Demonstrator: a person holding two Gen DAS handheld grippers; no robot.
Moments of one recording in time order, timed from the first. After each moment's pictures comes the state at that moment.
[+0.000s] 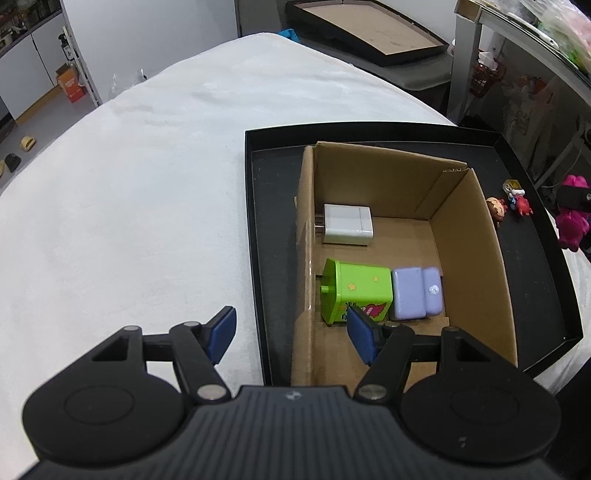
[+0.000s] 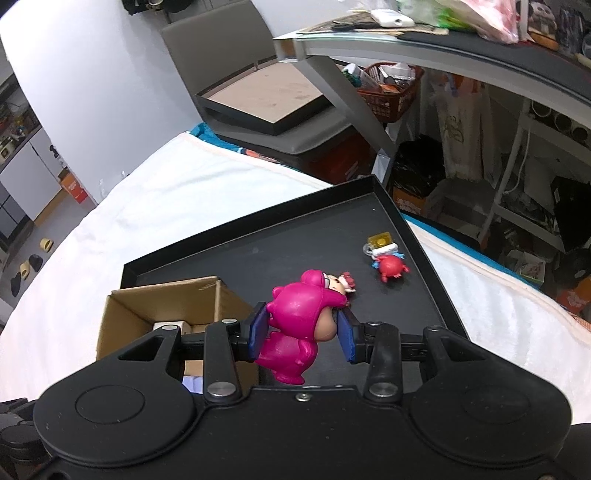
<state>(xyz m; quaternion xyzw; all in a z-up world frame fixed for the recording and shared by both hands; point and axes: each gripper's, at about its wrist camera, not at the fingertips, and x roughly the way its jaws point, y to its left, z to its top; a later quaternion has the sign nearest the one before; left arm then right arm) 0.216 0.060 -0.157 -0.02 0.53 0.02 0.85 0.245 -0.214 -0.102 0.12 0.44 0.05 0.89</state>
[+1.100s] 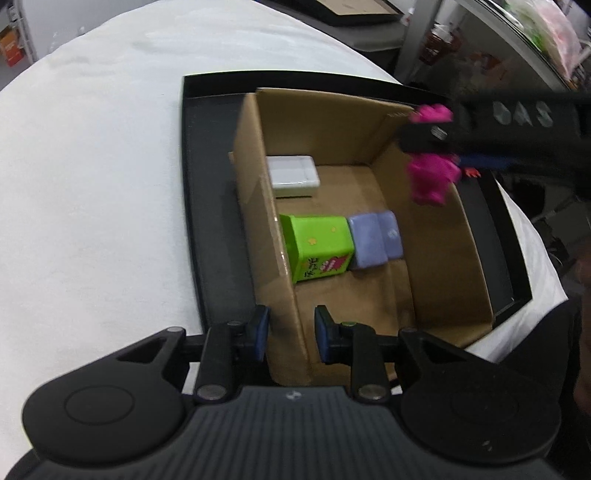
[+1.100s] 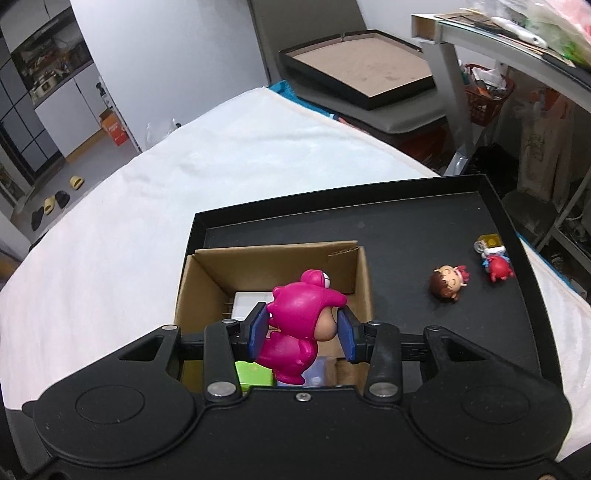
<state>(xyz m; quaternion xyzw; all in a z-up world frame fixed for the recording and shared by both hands) 0.214 0.059 -0.183 -0.07 0.57 -0.09 0.81 0.255 -0.102 -0.101 0.05 0.47 0.13 0.87</state>
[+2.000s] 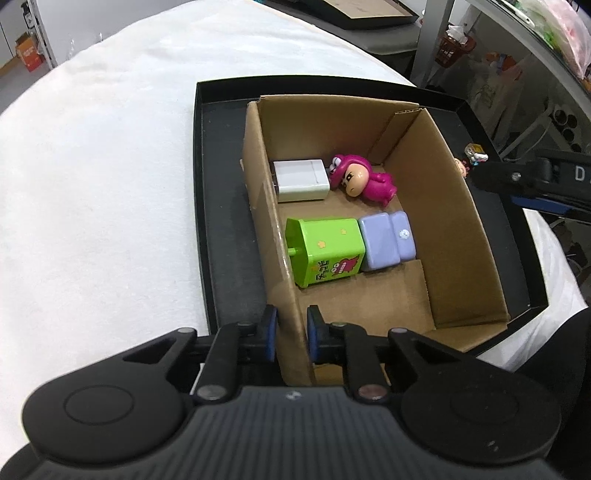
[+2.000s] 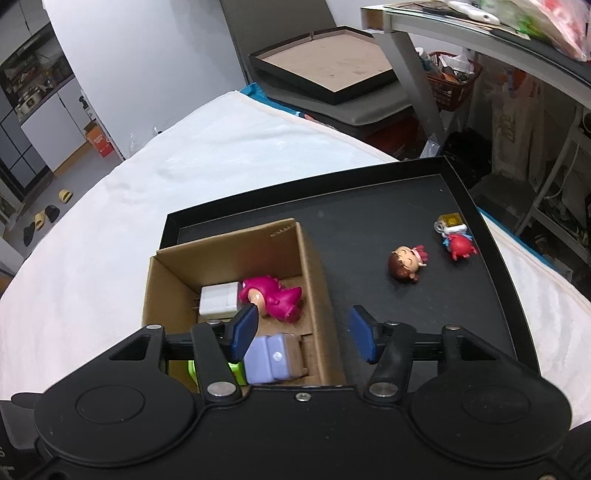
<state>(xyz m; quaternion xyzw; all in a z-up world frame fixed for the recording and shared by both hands) 0.211 0.047 -0.180 -0.05 0.57 -0.04 0.82 0.239 -0.154 -0.104 0.08 0.47 0.10 0.87</state>
